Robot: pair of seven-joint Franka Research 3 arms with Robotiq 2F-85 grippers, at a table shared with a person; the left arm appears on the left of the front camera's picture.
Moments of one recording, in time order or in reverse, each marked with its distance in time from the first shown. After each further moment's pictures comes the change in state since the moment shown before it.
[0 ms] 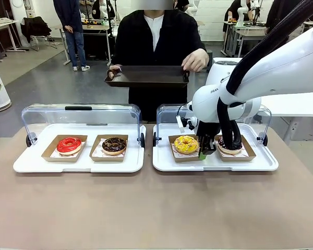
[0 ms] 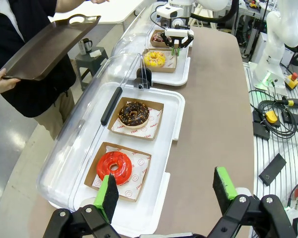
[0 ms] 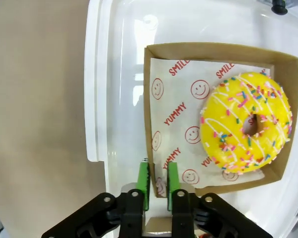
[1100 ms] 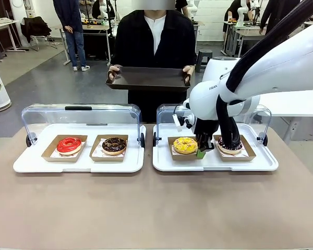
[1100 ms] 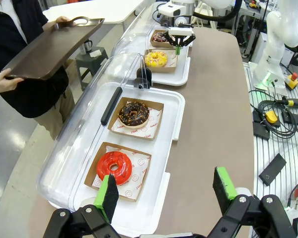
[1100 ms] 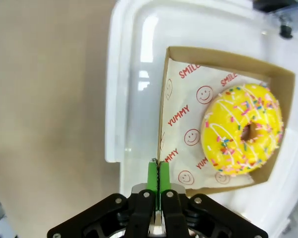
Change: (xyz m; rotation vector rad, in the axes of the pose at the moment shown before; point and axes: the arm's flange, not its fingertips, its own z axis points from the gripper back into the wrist) left arm 0.000 0.000 0.000 0.000 0.000 0.000; right arm 0.019 0.013 0.021 0.005 0.015 0.052
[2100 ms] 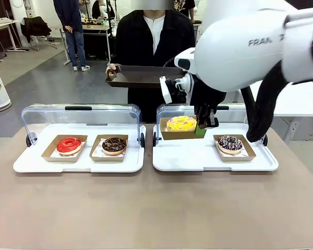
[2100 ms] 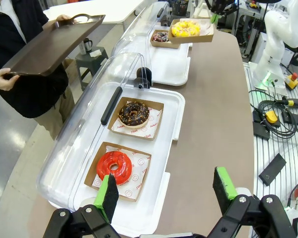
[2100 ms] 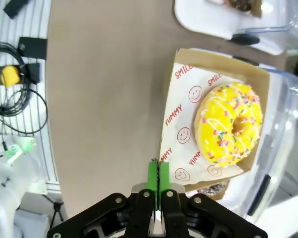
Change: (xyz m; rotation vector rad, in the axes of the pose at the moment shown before) left arm 0.000 0.000 0.000 0.000 0.000 0.001; right arm 0.075 0.137 0.181 -0.187 0.050 -0.023
